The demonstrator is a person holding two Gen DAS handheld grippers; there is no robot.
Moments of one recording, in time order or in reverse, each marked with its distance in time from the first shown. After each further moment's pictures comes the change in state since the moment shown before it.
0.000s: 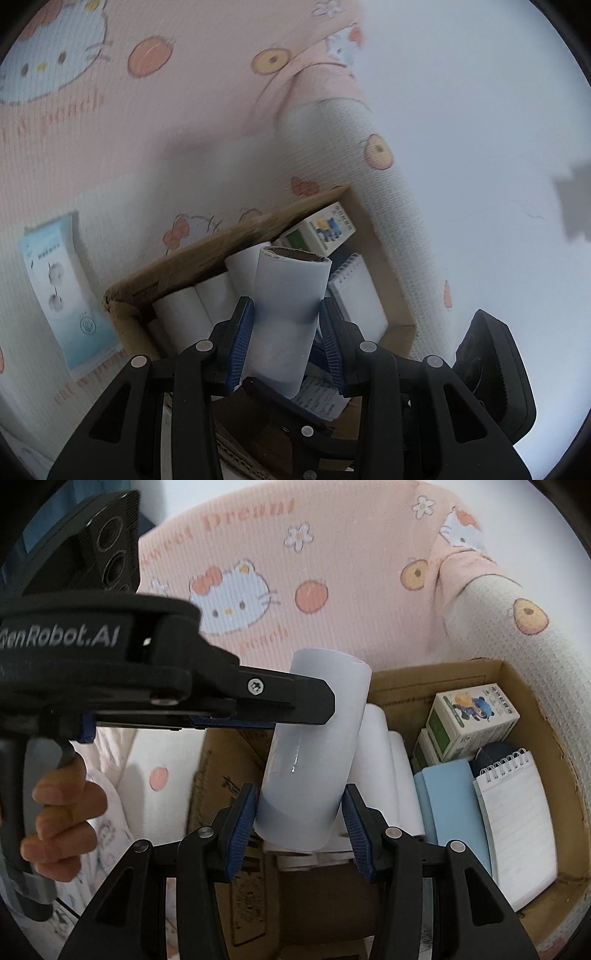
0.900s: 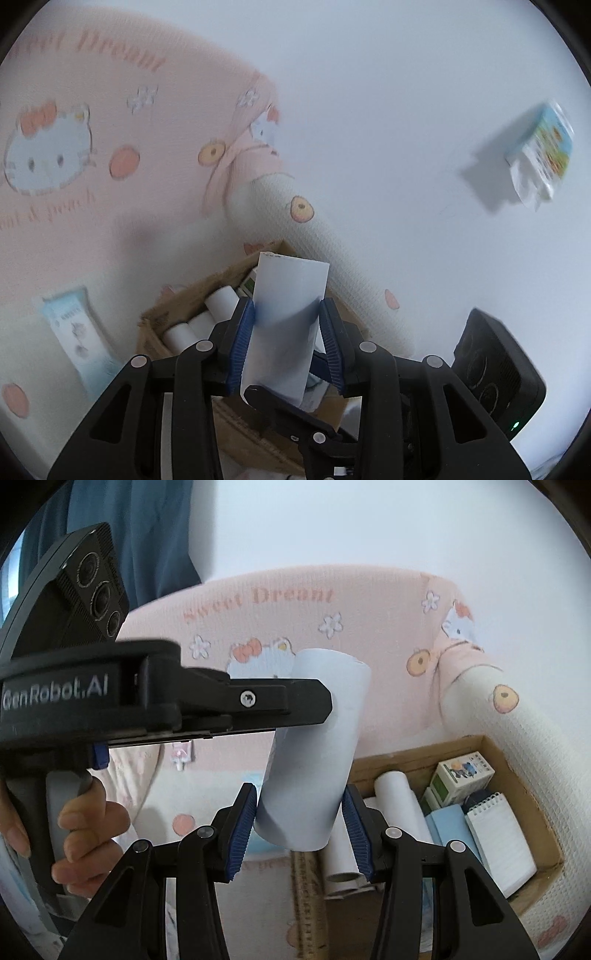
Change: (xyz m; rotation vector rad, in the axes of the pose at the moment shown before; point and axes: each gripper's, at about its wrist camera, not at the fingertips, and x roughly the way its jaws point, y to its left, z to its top) left arm -0.107 -0.024 -0.036 0.219 -0.273 -0.153; right arm -0.075 0.076 -0.006 -0.049 -0.291 -0.082
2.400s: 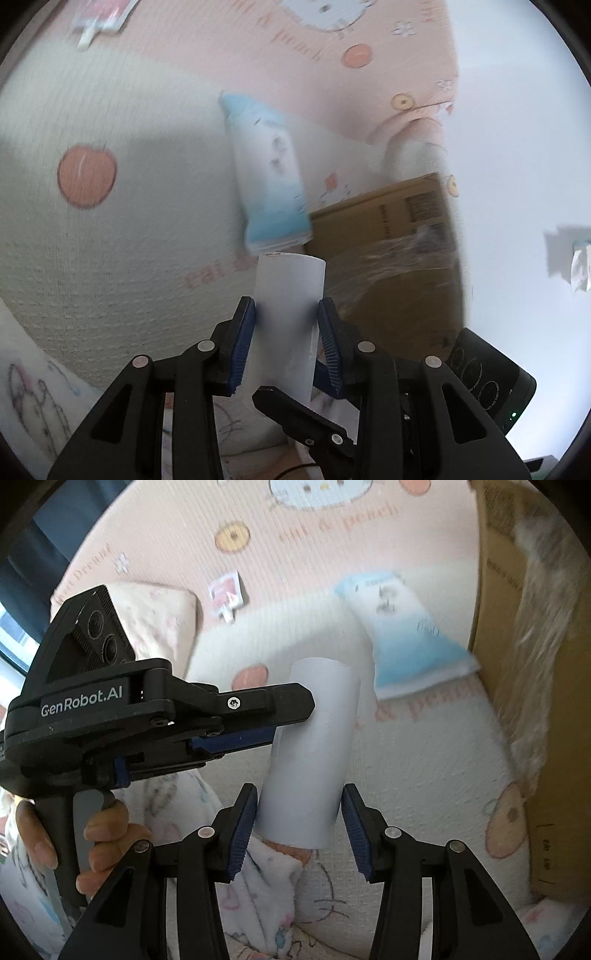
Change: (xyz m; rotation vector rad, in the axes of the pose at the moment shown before) left arm -0.060 0.217 -0.172 -0.488 0.114 0.124; right arm 0.128 0.115 -0.150 0.185 0.395 0.254
